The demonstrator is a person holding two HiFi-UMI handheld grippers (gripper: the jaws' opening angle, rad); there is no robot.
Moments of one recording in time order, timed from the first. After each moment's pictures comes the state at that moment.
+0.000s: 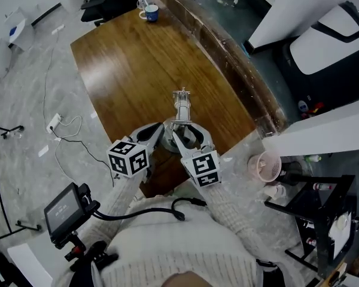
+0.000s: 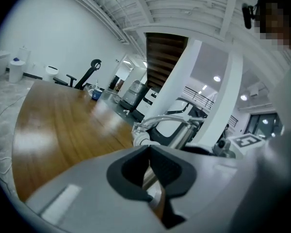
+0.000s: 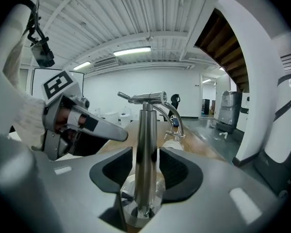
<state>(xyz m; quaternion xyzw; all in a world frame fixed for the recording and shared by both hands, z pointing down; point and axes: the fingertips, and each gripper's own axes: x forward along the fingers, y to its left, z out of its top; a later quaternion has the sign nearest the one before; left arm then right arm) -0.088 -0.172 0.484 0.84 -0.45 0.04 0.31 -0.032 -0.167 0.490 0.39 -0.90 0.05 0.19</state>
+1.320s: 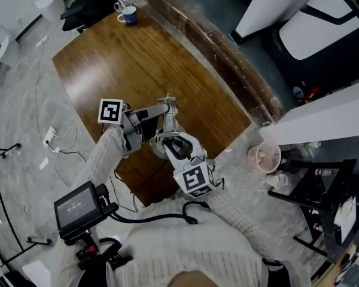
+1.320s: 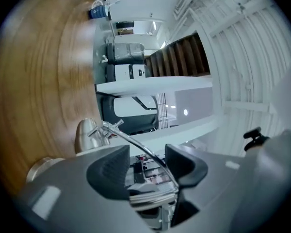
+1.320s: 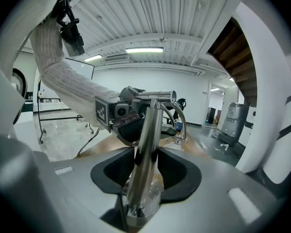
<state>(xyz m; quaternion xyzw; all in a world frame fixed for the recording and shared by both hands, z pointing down) -0.023 -0.261 0.455 0.77 -0.06 -0.11 0.62 -0.031 -0.173 0.497 0.36 -0.91 -0.01 0.21</state>
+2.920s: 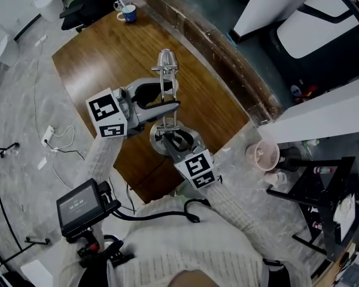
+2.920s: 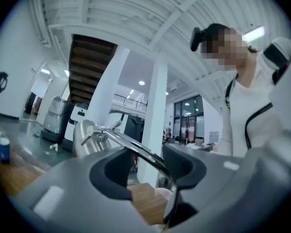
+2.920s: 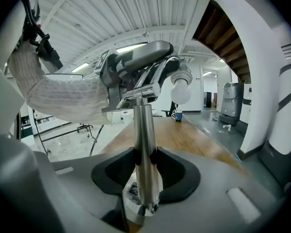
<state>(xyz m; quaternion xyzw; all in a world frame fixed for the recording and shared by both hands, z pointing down) -0.003 -0.239 0.341 0.99 -0.09 -0.02 0.06 -0.028 -0.176 0.502 0.37 -0.90 0.09 0.20</state>
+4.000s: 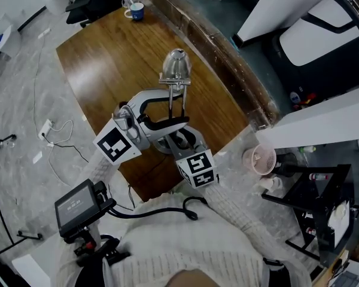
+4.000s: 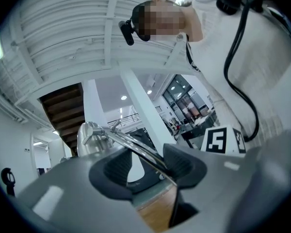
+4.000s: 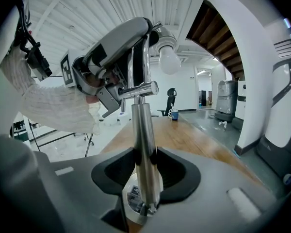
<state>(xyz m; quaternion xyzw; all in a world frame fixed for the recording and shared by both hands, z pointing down) -0.003 -0.184 0.324 0.96 -0.14 -0.01 -0.25 -0.028 -0.179 0.505 0.39 -0.89 0.12 0.19</state>
